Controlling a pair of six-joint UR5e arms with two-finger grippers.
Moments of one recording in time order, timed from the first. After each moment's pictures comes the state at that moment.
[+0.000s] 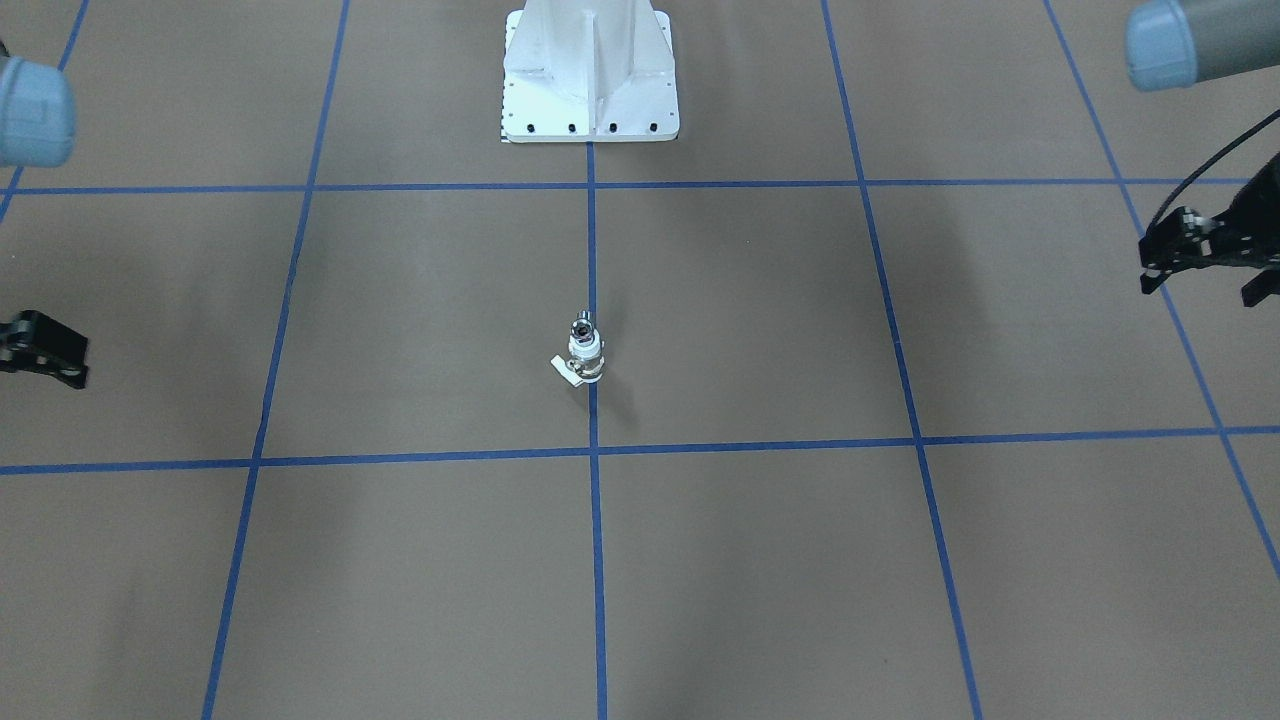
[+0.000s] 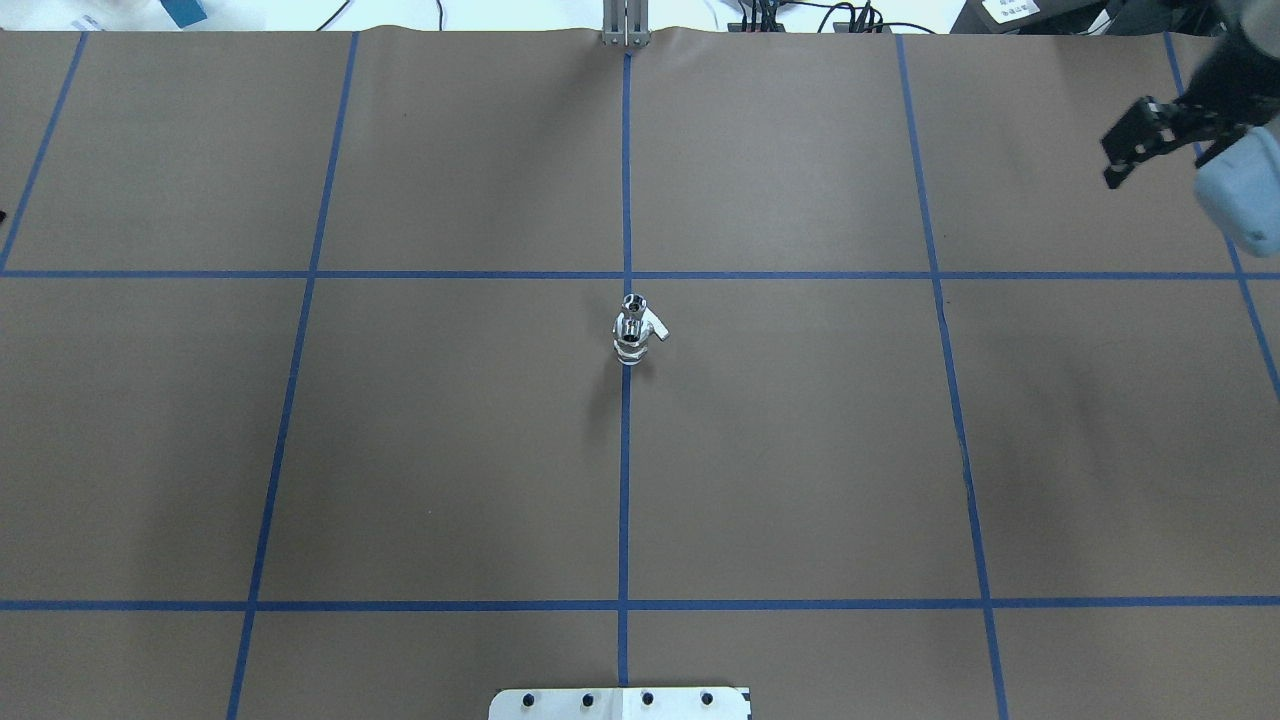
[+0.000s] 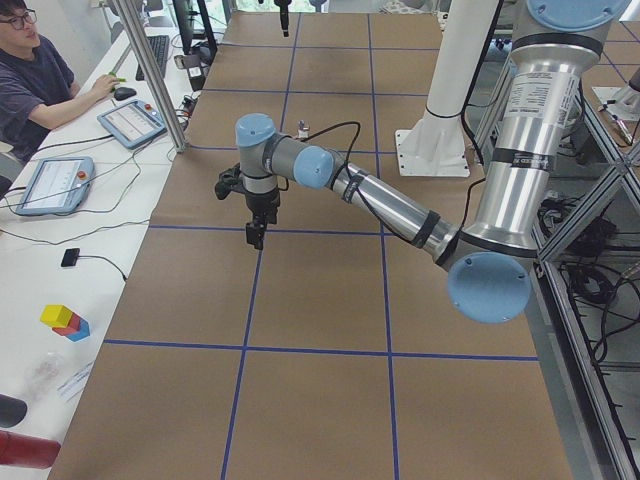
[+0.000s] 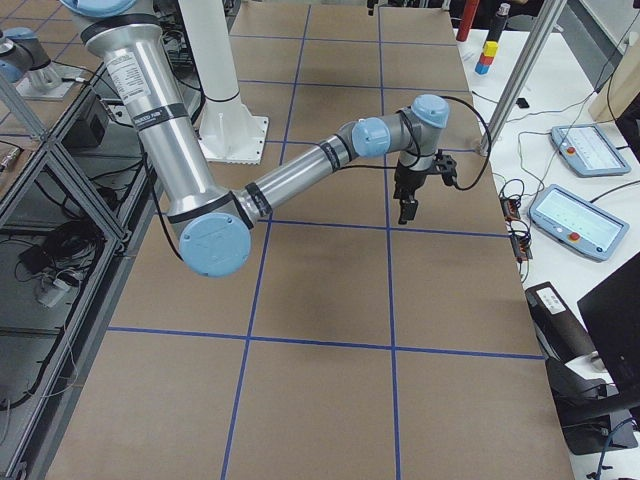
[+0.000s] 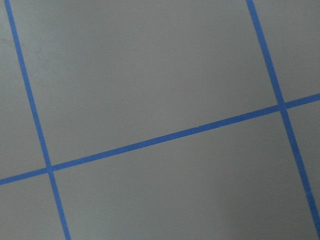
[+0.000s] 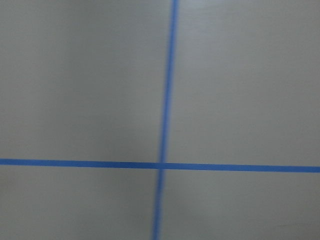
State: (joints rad) left arm -1.33 -1.72 -1.88 -1.38 -2.23 -0.13; right arm 1.26 -1.24 1.74 -1.87 2.24 0.27
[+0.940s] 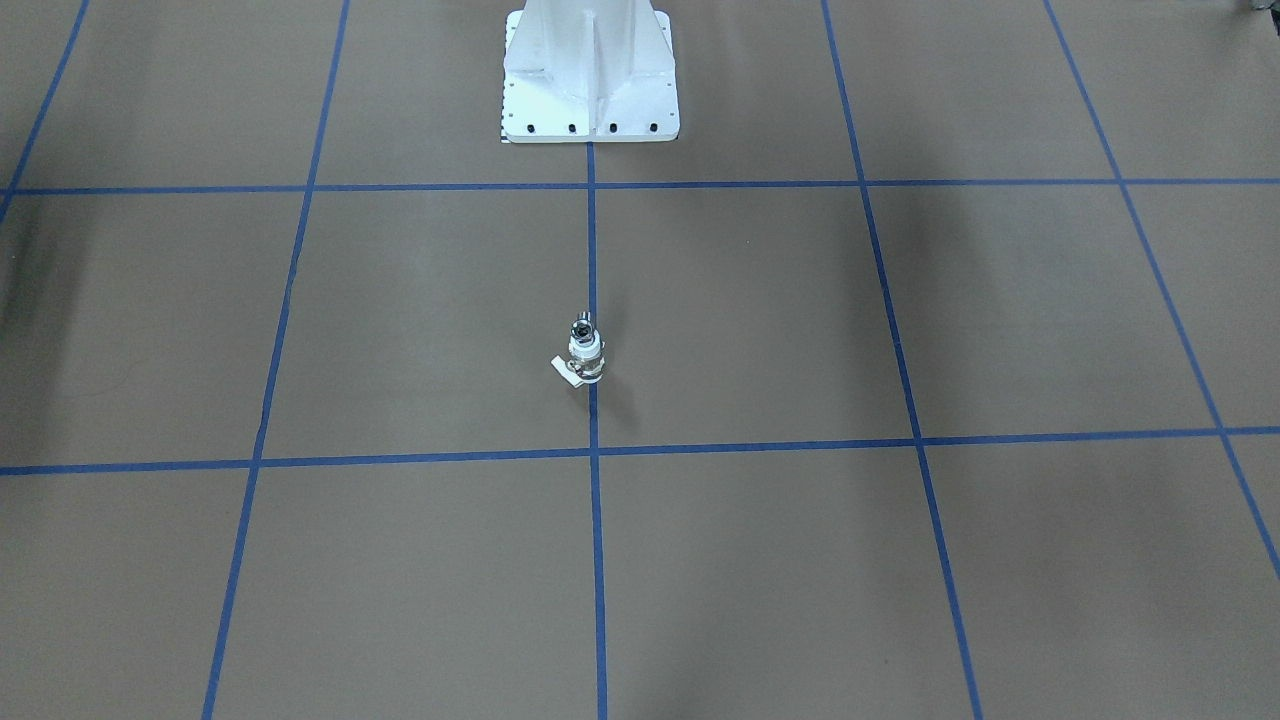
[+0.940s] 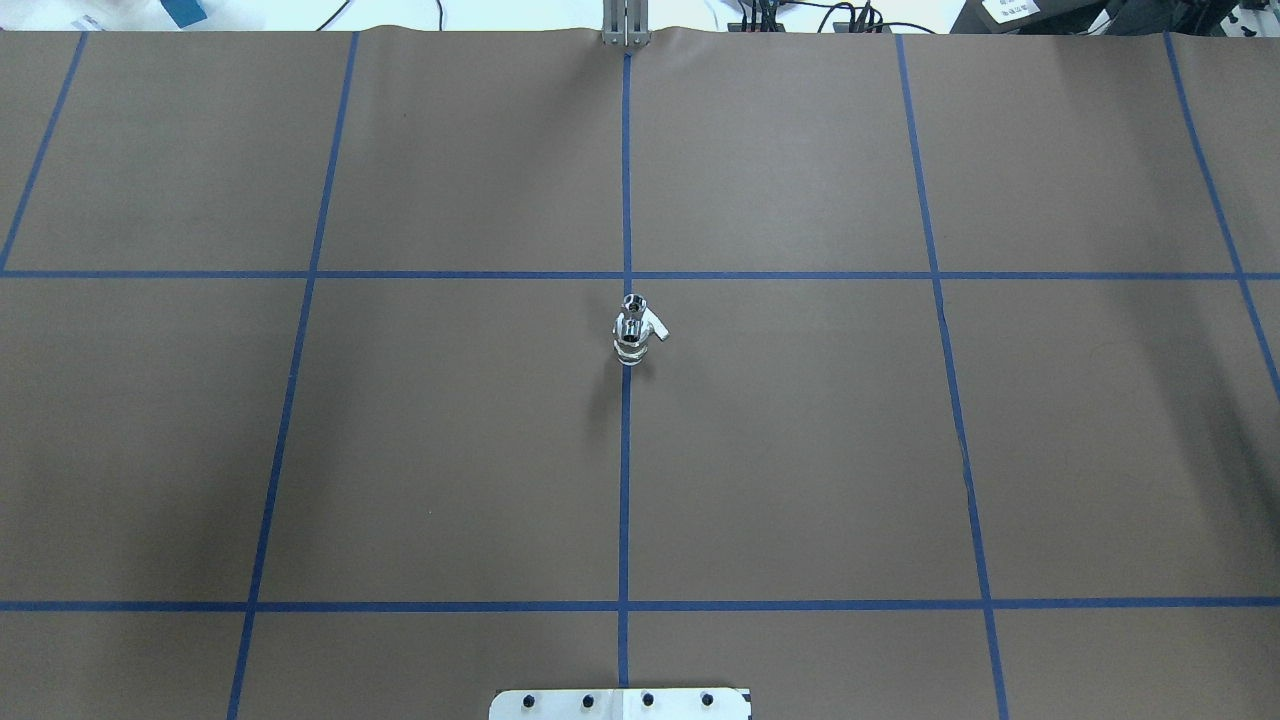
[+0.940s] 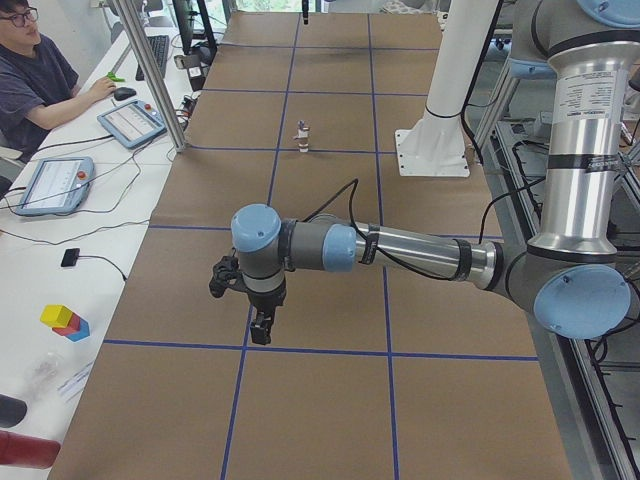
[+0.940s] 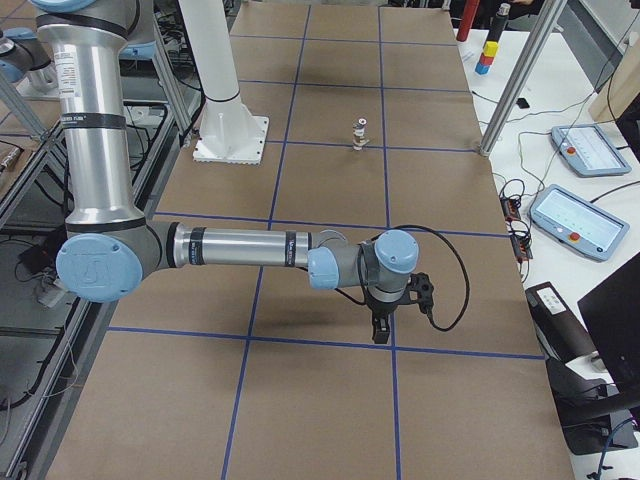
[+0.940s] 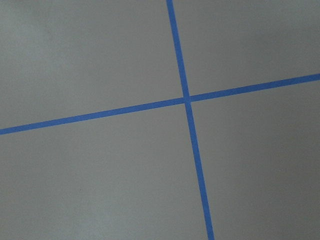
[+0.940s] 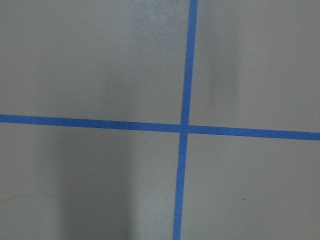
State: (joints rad) left arm -1.56 -1.58 -1.65 -1.49 -2.26 0.13; right arm 1.46 -1.52 1.49 -1.43 2.32 0.11
